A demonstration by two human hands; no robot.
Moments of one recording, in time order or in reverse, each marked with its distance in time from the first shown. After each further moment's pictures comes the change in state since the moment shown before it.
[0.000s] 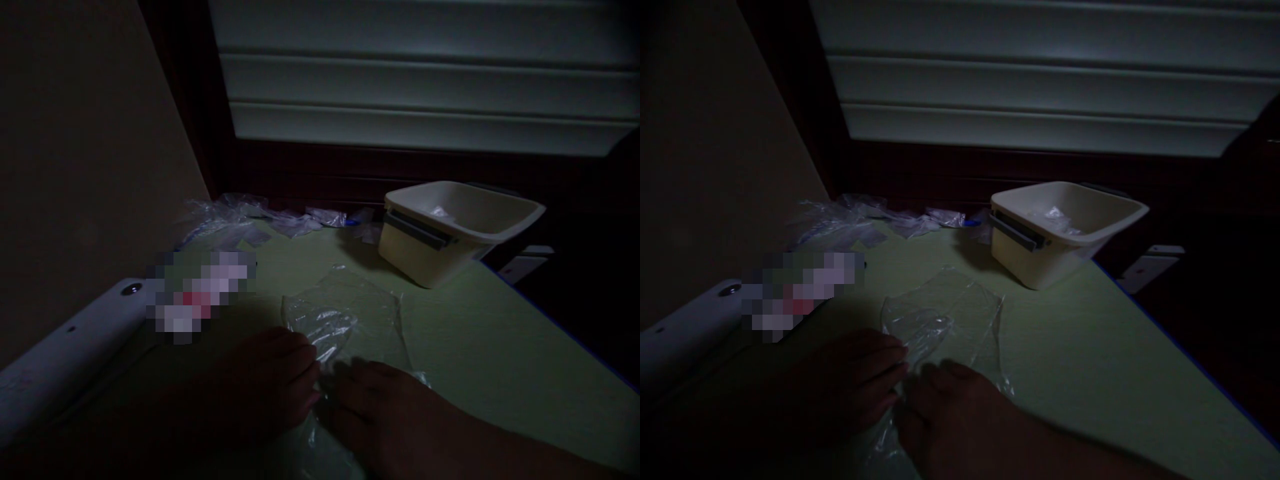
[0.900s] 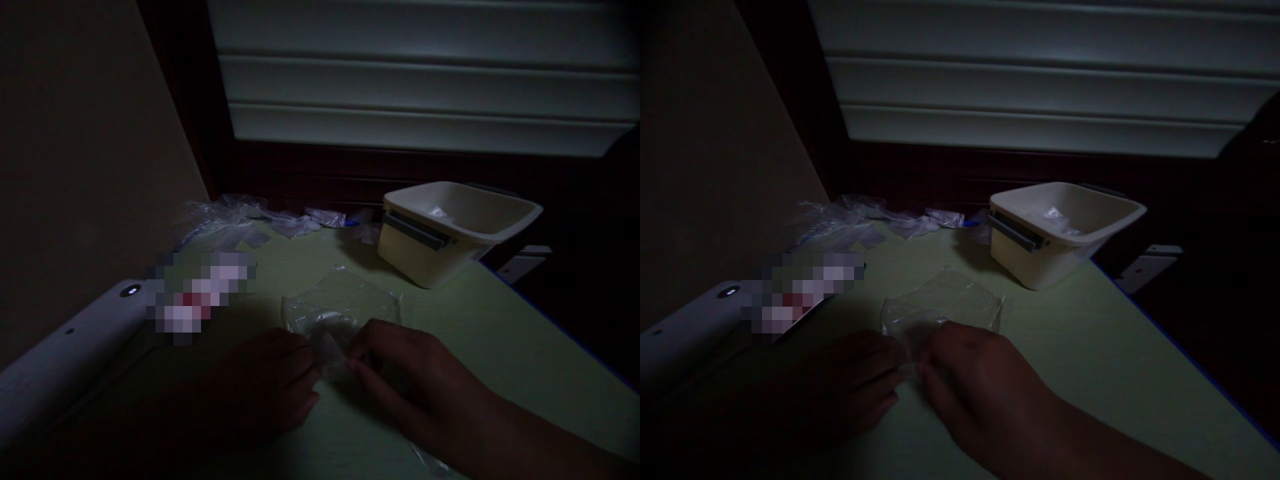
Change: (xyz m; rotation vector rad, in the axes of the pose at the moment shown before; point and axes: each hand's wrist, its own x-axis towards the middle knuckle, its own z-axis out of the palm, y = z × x) left_hand -0.003 0.000 0.000 0.037 0.064 0.015; right_hand 0.001 0.011 -0.032 0.501 0.294 0.384
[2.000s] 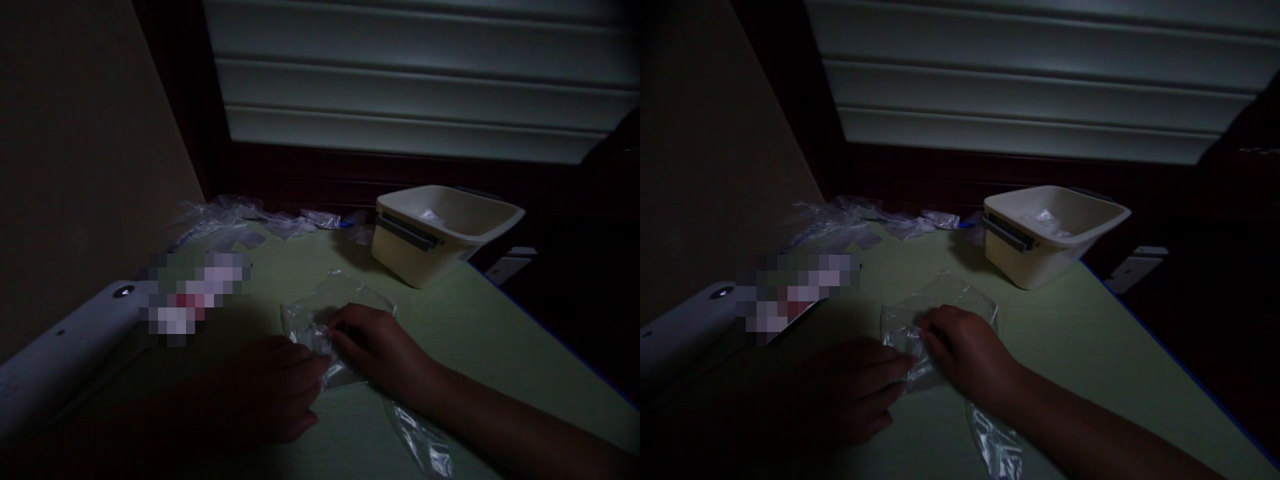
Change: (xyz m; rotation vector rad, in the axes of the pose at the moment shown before) left_hand 0.001 0.004 -0.004 -0.006 0.106 0.105; right_hand 0.015 0.035 0.023 0.014 0.019 0.148
